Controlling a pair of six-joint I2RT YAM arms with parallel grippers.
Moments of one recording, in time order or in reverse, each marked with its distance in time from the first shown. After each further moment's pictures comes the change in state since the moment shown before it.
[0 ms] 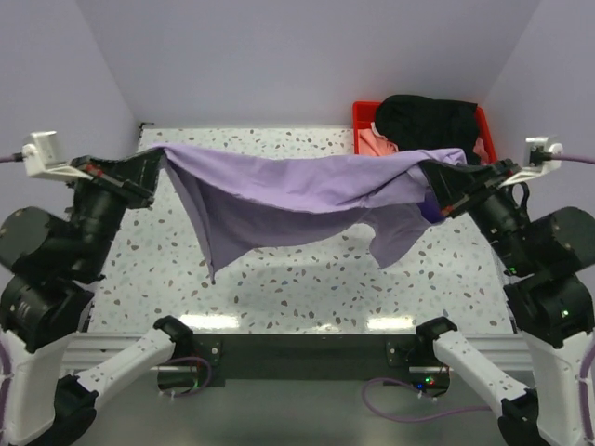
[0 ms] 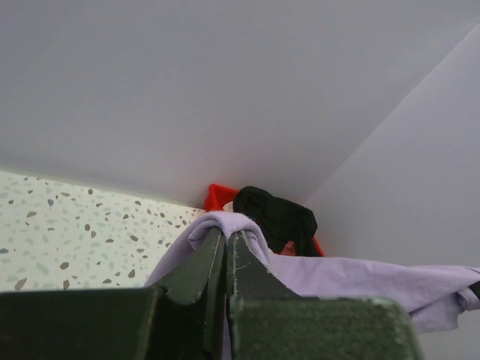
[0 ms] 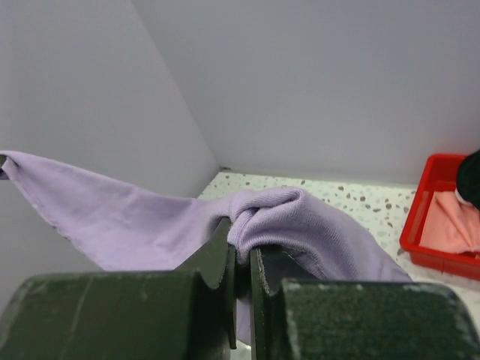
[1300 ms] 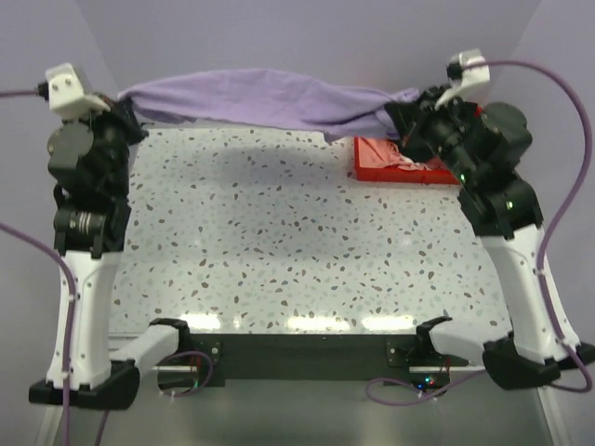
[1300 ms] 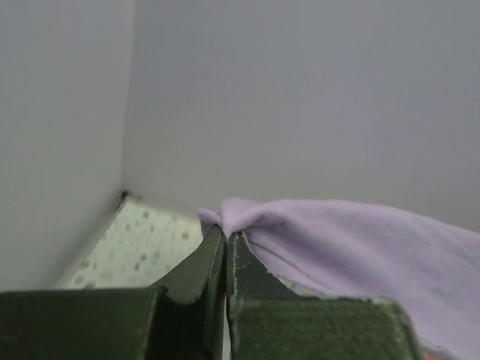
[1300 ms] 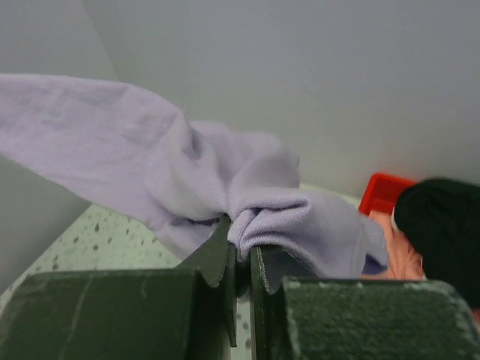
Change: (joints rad) left arm 0.473 0.320 0.072 0.241 0.066 0.298; right arm 0.000 0.495 0.347 0.024 0.010 -0.263
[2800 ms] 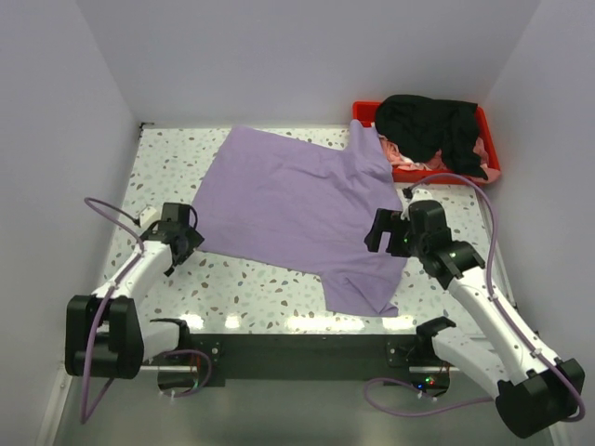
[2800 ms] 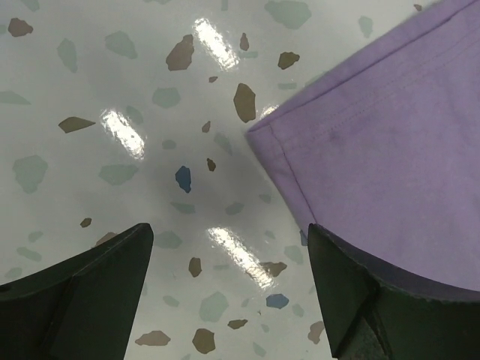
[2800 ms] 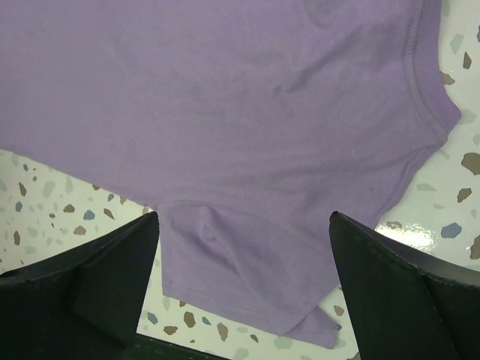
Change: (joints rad) left arm 0.023 0.091 -0.976 -0.193 -0.155 -0.641; right arm 0.000 -0.359 -1.009 -0.138 0.119 0.285
